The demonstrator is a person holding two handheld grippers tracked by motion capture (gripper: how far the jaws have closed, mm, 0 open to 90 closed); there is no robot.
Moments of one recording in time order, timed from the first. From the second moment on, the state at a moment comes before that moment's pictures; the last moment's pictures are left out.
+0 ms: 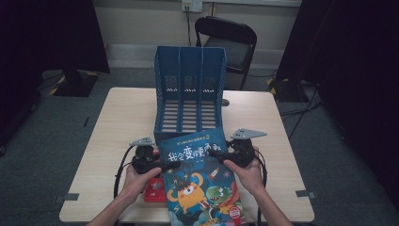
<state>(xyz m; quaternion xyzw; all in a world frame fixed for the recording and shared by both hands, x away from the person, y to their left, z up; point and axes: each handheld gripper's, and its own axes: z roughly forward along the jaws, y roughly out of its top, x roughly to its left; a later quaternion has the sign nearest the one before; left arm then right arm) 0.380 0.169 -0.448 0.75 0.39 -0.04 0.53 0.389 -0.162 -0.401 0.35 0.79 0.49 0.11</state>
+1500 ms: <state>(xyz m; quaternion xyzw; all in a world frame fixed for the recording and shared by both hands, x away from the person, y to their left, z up) 0.385 0.161 -0.339 0.70 0.32 0.00 0.64 0.384 -0.189 -0.324 0.36 0.71 0.58 0.15</state>
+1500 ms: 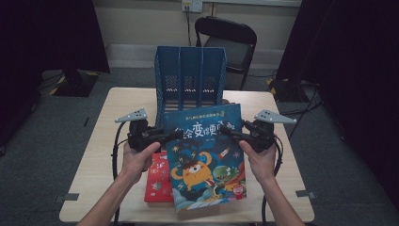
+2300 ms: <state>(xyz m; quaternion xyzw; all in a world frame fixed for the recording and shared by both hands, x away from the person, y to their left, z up) 0.368 0.159 -0.312 0.71 0.25 0.10 0.65 0.372 -0.175 -0.300 0.31 0.70 0.61 0.22</state>
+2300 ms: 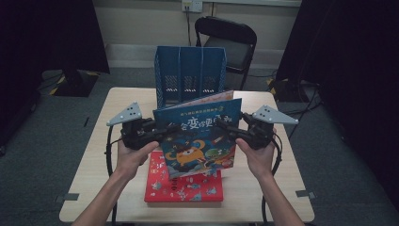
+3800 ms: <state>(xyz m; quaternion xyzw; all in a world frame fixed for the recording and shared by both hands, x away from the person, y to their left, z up) 0.365 0.134 -0.299 0.74 0.21 0.08 0.63 0.374 -0.173 -0.362 0.31 0.77 0.52 0.20</state>
